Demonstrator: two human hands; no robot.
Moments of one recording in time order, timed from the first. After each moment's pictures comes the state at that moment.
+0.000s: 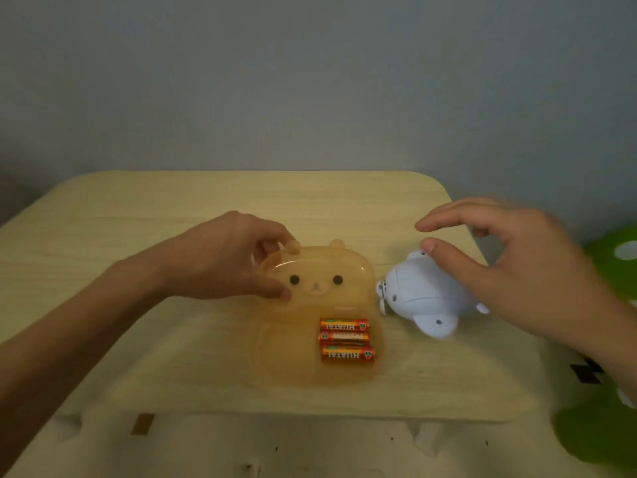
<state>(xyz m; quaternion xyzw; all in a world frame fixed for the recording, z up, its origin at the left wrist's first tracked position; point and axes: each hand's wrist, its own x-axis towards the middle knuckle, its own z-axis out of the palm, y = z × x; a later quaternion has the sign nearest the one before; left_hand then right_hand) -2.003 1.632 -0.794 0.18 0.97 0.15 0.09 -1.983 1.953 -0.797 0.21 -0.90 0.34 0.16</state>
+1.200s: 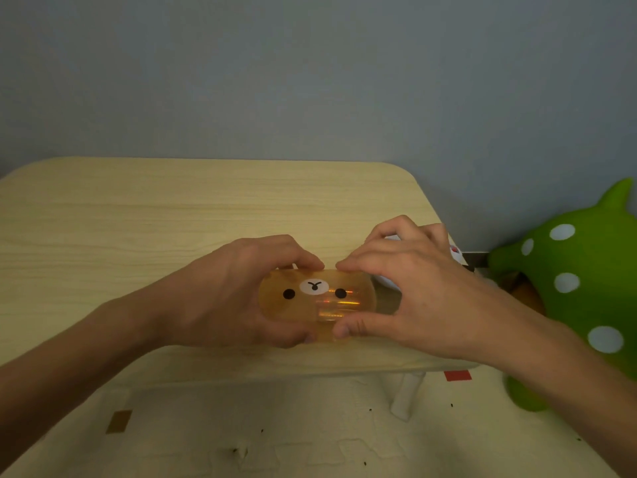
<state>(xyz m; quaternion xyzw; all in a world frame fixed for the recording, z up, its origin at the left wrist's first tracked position) -1.949 1.640 -0.814 0.31 0.92 0.24 0.04 -1.935 1.896 -0.790 0.28 -0.95 0.11 -0.04</state>
